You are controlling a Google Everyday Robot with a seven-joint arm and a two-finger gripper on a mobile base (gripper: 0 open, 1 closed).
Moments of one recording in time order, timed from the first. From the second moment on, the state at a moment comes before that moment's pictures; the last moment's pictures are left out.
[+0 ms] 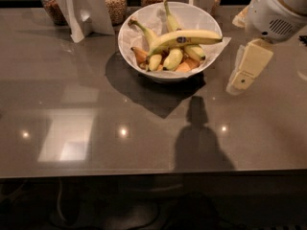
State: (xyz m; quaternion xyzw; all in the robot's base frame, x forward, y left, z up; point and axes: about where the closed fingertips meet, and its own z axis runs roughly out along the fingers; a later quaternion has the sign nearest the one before) arm 0.513 -0.187 0.976 -0.60 0.77 -0.01 0.22
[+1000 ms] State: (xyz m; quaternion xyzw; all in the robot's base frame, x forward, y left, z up) arm 0.615 -0.133 0.979 -0.61 0.72 0.06 0.31
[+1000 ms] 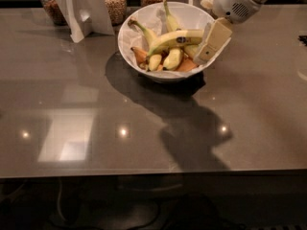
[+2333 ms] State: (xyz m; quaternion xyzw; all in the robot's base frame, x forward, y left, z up) arm 0.681 -0.104 0.944 -0.61 0.71 0.13 0.33
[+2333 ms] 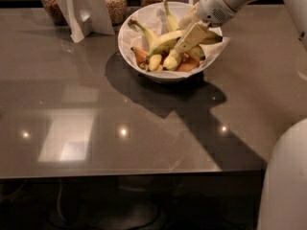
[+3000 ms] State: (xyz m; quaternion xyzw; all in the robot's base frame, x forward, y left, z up) arm 0.686 -0.102 0.939 -0.61 0.71 0.14 0.32
